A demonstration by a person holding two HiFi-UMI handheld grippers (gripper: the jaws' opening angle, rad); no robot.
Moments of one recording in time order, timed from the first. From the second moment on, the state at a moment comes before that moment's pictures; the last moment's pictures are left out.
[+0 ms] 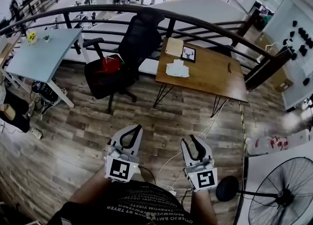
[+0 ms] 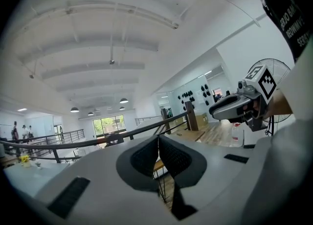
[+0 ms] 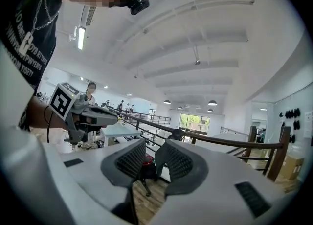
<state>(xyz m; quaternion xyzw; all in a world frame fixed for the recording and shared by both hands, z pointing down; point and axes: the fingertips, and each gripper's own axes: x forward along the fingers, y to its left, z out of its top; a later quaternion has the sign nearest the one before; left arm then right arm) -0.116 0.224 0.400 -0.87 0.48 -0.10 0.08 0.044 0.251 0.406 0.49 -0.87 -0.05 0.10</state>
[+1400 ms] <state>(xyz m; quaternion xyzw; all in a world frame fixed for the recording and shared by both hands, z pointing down) -0.120 0.117 0.450 -0.89 0.45 -0.12 0.03 0.039 0.149 0.457 0.50 -0.86 0.02 0.11</state>
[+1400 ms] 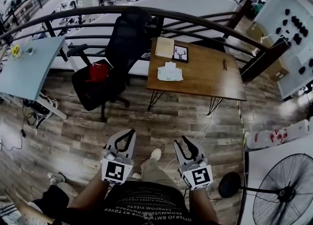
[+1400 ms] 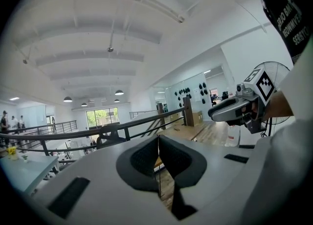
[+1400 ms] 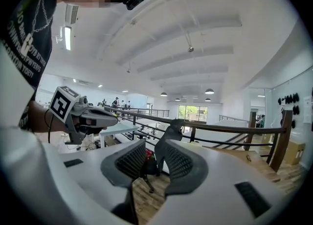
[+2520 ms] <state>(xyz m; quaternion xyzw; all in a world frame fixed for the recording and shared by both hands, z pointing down) -0.011 -0.079 0.442 -0.86 0.48 -0.15 0.03 0.149 -0.043 0.465 0.46 -0.88 0.04 0.10</state>
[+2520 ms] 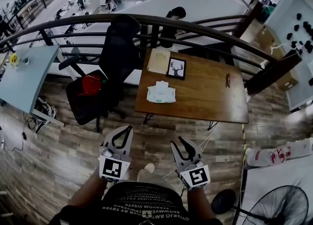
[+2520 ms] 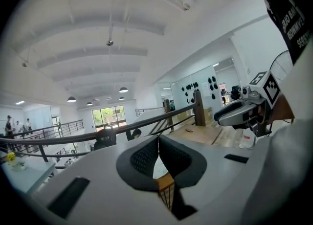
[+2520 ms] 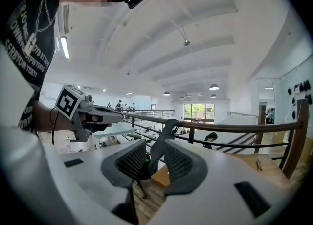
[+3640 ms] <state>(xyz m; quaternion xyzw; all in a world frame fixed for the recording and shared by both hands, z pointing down) 0.031 -0.136 0.445 -0.88 0.46 -0.14 0.03 0.189 -0.102 0.475 0.47 -0.88 0.05 0.08</state>
